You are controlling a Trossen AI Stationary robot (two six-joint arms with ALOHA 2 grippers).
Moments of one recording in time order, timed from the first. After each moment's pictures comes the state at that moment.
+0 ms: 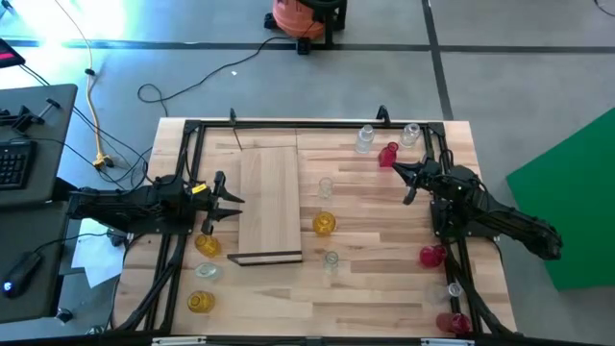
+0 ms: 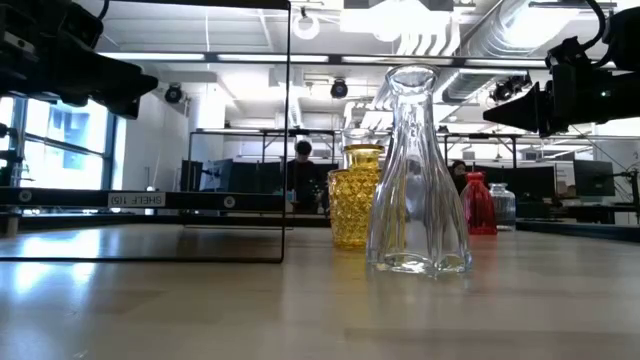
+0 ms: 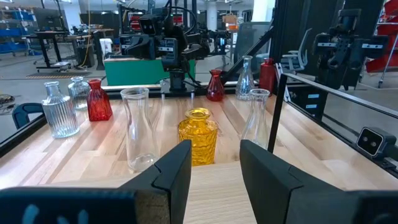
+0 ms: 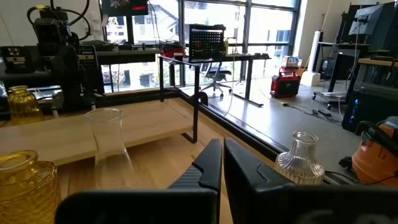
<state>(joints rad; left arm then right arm) 0.03 0.07 0.02 0.02 0.14 0.03 -0.47 0.02 0.01 0.02 0.01 -0.03</state>
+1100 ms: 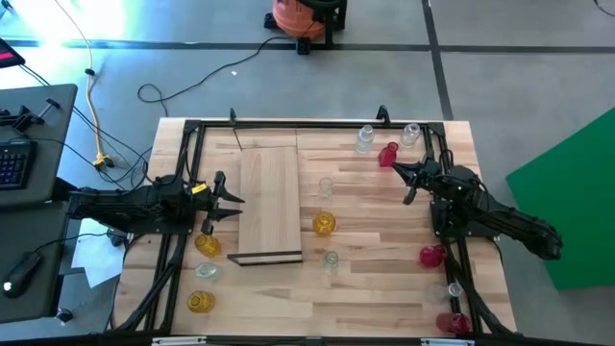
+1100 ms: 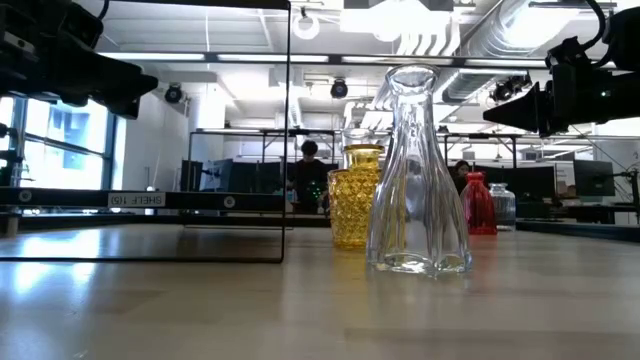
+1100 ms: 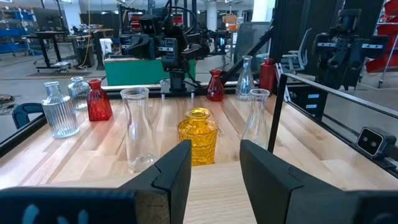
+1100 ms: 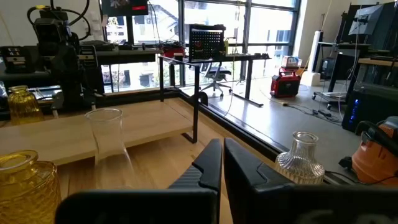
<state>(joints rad) 0.03 0.07 0.02 0.02 0.14 0.03 -0.47 0.02 0.01 0.02 0.01 -0.03</state>
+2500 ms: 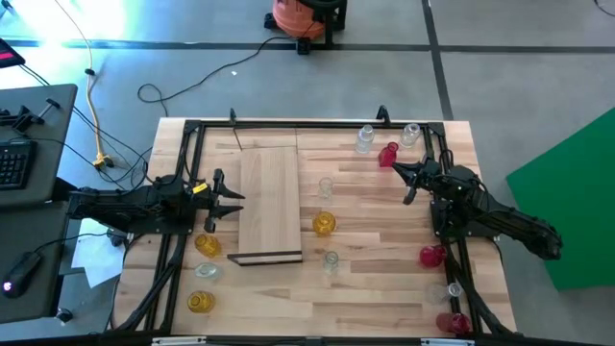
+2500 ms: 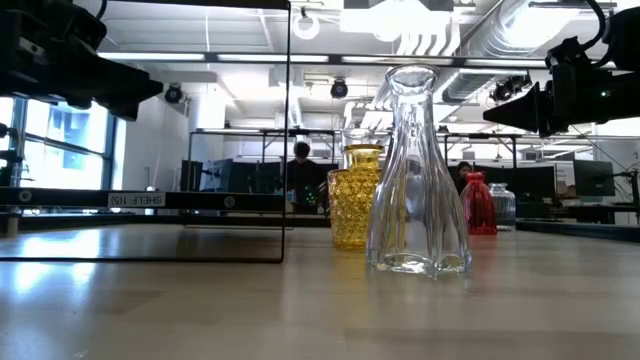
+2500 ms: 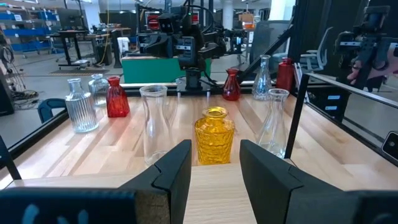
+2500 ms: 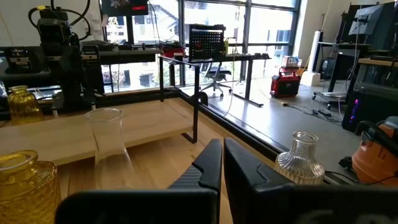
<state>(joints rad) 0.03 0.07 0.02 0.02 0.07 0.03 -0.47 0.02 0.01 0.02 0.01 -0.03</state>
